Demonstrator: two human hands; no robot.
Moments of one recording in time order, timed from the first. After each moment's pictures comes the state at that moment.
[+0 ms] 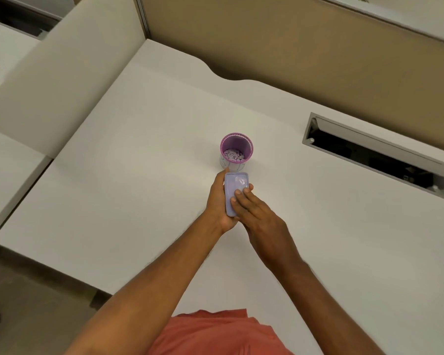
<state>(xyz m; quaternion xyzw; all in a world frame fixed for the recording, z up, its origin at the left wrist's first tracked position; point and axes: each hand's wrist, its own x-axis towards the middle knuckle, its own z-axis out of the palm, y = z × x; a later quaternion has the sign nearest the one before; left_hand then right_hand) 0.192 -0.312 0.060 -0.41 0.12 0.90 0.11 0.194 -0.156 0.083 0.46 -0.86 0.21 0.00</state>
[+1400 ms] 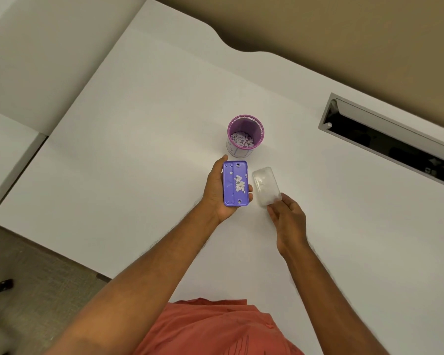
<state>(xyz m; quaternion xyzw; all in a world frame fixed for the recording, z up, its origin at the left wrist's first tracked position) 0.192 -0.323 0.039 -0.44 0.25 0.86 0.10 0.163 -0.152 0.020 -0.31 -0.66 0.64 -0.25</state>
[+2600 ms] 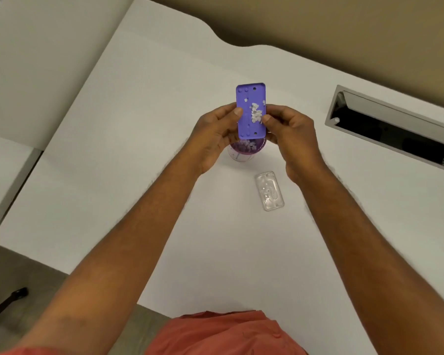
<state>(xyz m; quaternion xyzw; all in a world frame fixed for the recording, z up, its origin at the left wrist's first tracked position) 0.107 -0.409 0.077 -0.24 0.53 0.81 0.02 0.043 -0.252 0.113 0.02 -0.73 0.64 -0.24</state>
